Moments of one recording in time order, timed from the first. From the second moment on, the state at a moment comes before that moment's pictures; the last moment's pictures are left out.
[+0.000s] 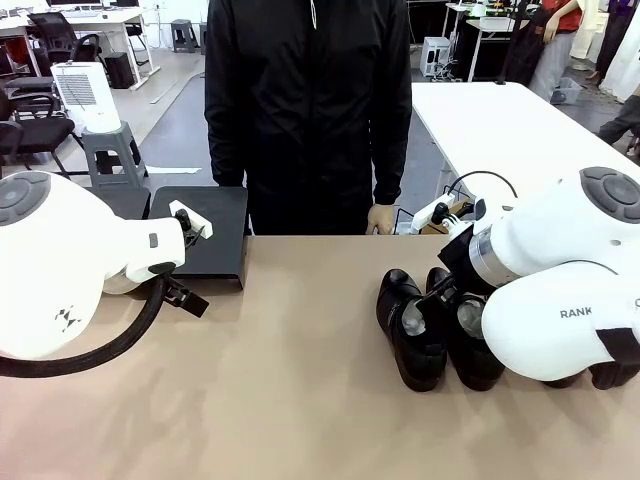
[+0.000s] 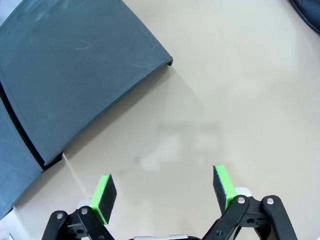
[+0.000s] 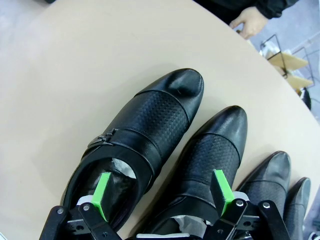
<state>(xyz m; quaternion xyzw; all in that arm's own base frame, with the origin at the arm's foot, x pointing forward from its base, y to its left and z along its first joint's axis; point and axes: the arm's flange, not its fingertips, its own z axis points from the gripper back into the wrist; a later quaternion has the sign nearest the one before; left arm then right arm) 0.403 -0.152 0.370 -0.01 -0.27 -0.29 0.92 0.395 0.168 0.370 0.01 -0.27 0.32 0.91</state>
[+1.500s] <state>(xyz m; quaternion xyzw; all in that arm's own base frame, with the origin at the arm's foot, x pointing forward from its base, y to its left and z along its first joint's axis) 0.362 0.019 0.543 -0.18 -0.32 -0.14 0.92 0.316 -0.133 0.472 0.28 -0.31 0.17 0.89</state>
